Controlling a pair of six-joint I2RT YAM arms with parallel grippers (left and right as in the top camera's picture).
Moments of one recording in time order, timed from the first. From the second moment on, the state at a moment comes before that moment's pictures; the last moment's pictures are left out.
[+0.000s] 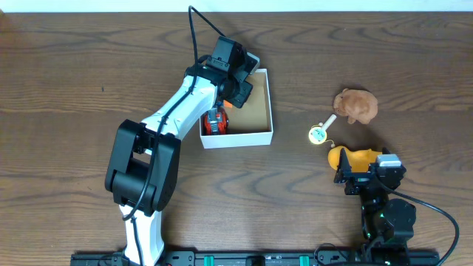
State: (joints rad) left arm -0.41 2.06 1.53 -0.55 0.16 0.17; right arm 0.01 0.10 0.01 -0.07 -0.03 0.04
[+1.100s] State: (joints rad) left arm -0.41 2.08 1.53 -0.57 -0.01 0.25; right arm 0.01 0.10 0.01 -0.07 -0.03 0.04
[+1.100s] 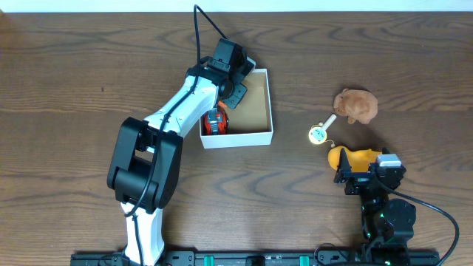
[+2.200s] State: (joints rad) left arm -0.41 2.08 1.53 -0.53 -0.23 0.21; right arm 0.01 0.10 0.01 -0.07 -0.03 0.04
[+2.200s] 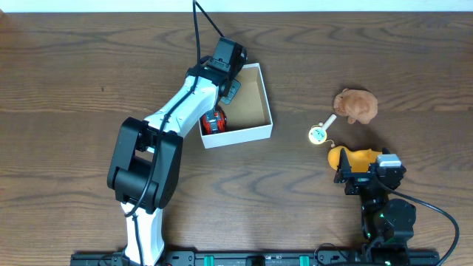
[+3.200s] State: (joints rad) left arm -0.31 1.73 1.53 -0.32 -0.24 0.14; right arm 0.01 0.10 0.01 -0.07 -0.03 0.04
